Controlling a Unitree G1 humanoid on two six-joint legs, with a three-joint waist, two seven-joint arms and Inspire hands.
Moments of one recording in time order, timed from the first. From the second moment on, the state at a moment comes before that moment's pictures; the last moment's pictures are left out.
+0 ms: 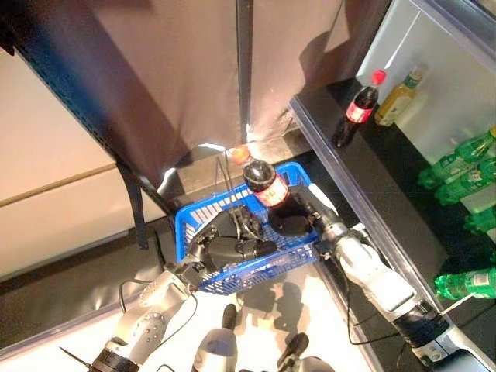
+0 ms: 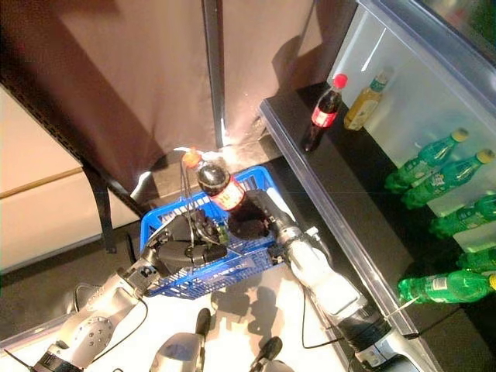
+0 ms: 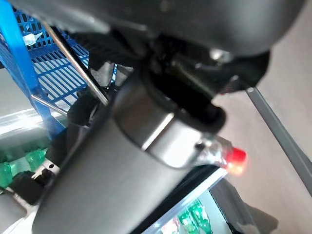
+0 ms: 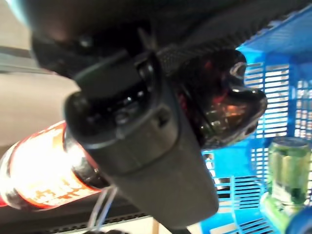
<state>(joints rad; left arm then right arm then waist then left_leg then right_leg) 0.00 0.53 -0.30 -0.14 -0.99 0.05 -0.32 -0.33 -0.58 0.50 -0.05 0.19 0.22 -0.11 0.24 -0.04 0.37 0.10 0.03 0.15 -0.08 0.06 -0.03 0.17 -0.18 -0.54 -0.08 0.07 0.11</state>
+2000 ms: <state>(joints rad) -0.01 0.53 -0.28 -0.14 -0.91 0.12 -0.38 -0.55 -0.48 0.59 0.14 -0.08 0.54 0.22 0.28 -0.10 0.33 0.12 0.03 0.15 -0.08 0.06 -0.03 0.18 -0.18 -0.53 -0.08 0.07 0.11</state>
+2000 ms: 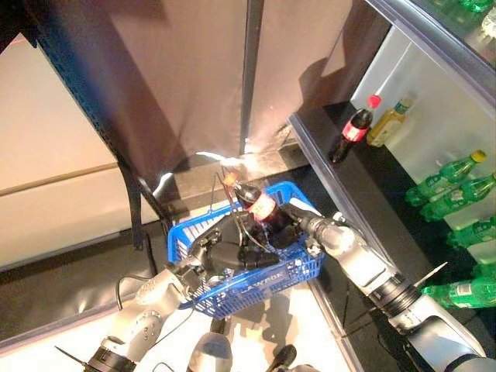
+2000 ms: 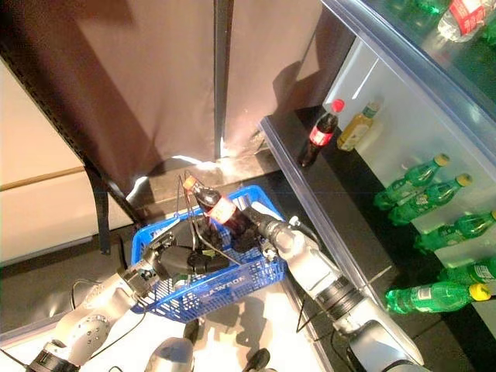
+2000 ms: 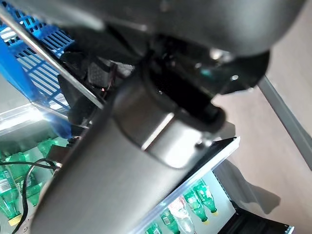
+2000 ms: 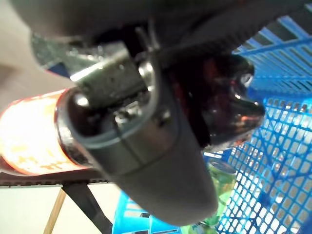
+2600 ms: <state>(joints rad) -0.01 0.53 -0.26 -0.22 -0.90 0.13 -0.43 -0.51 -0.46 0.59 0.15 0.13 0.54 0.03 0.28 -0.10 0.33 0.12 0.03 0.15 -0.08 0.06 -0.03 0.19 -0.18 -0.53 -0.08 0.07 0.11</state>
